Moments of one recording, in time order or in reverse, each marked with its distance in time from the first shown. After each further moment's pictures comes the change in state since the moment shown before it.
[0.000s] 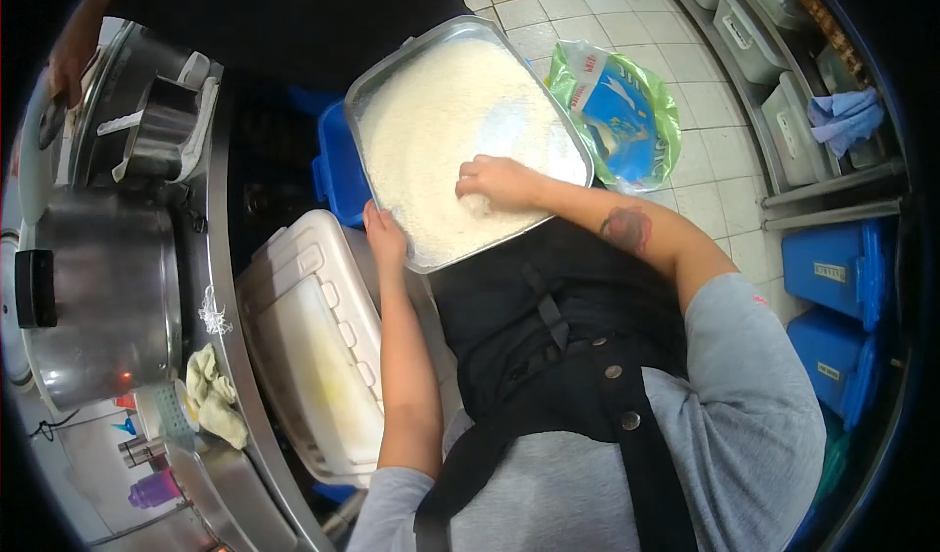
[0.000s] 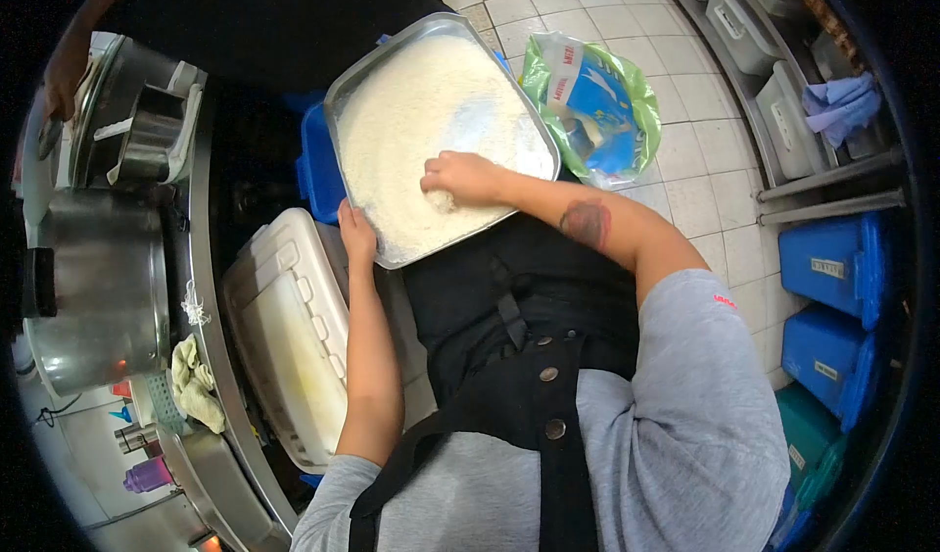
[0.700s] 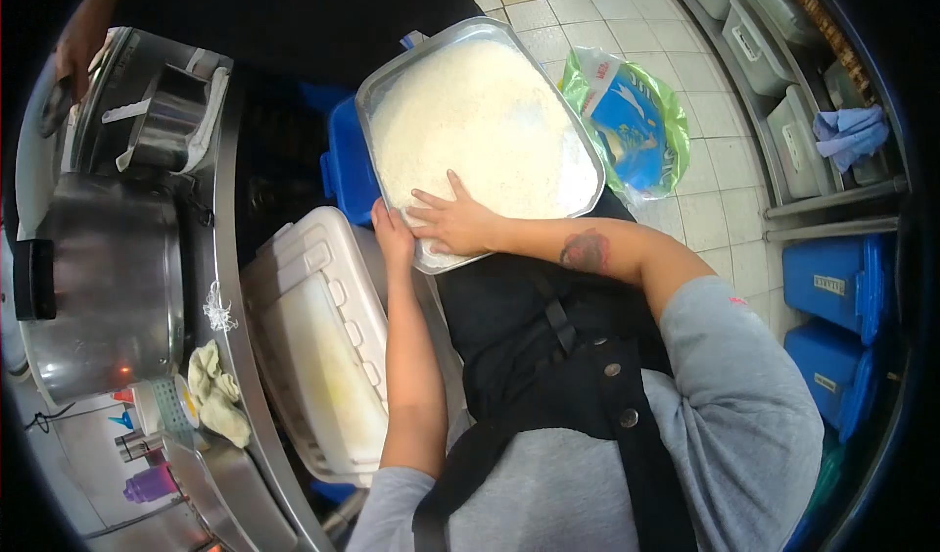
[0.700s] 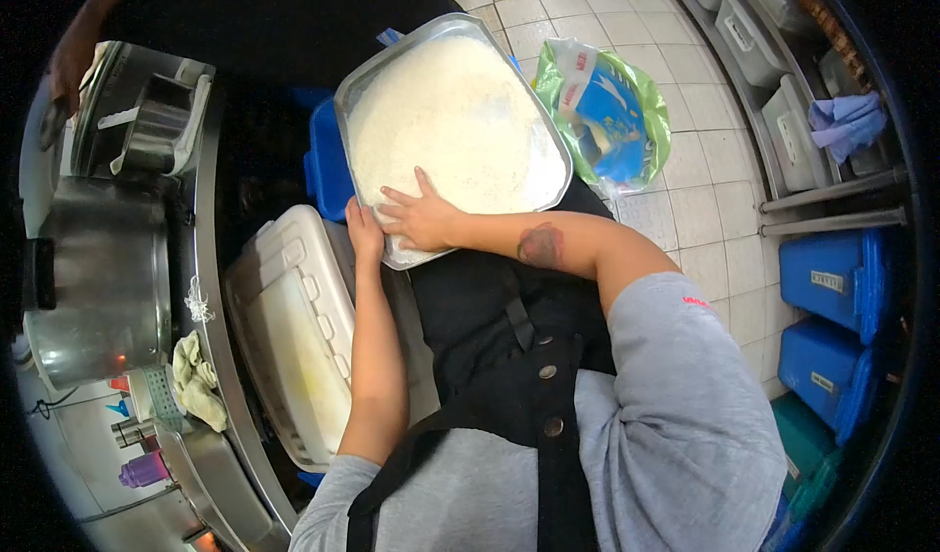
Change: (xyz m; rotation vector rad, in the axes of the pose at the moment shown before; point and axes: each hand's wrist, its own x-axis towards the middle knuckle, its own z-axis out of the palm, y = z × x) left_hand -0.001 0.007 -0.002 -0.068 -0.015 -0.011; right_hand 0.045 -0.065 0.057 -0.306 -0.162 -0.031
